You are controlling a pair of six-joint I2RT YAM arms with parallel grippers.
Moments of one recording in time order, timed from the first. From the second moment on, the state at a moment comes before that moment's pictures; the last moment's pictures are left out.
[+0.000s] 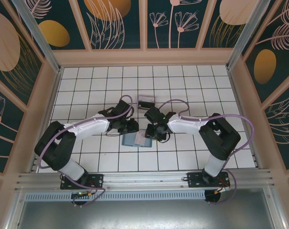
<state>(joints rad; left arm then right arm) -0.65 1.57 0.88 -0.38 0.30 -0.74 0.85 1.72 0.97 -0.50 -0.14 0.97</state>
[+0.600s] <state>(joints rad) -0.61 1.61 0.84 -0.34 0.34 -0.73 0.87 1.76 1.03 -0.54 -0.12 0.99</state>
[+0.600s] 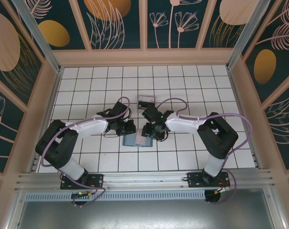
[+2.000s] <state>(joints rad) -0.63 1.70 0.88 -0.43 0.25 -0.59 0.86 1.79 1.05 -0.58 -0.08 0.98</state>
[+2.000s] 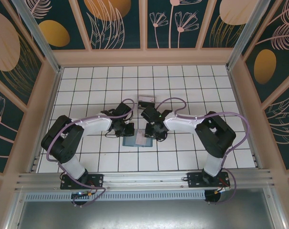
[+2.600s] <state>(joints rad) -0.62 1.63 0.88 -0.47 0.21 -0.61 0.86 1.79 1.05 -0.58 -0.10 0.98</state>
